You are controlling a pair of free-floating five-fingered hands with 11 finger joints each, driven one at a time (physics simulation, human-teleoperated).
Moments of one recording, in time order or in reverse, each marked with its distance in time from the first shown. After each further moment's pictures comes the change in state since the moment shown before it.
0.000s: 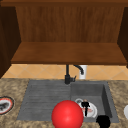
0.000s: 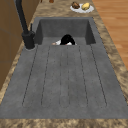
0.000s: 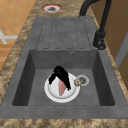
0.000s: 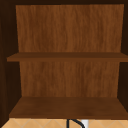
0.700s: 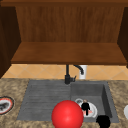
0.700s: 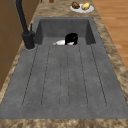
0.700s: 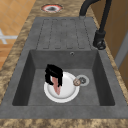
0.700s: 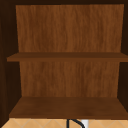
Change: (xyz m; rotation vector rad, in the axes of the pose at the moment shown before) left hand 0.044 -0.039 -0.007 0.031 -0.006 -0.426; right hand 0.000 0.000 0.000 0.000 0.000 0.000
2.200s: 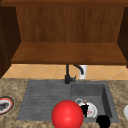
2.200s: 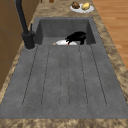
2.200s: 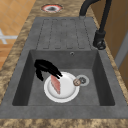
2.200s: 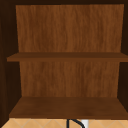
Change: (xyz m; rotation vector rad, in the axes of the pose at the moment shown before) left hand 0.069 -0.002 0.008 -0.024 -0.041 -0.180; right hand 0.000 0.000 0.000 0.000 0.000 0.000
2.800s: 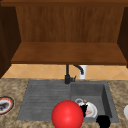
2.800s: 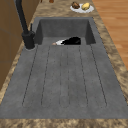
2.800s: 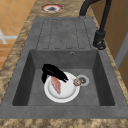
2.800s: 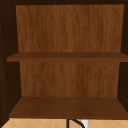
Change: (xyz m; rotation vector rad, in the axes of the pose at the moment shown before) left hand -0.043 -0.032 0.022 0.012 0.002 0.109; right hand 0.000 0.000 0.000 0.000 0.000 0.000
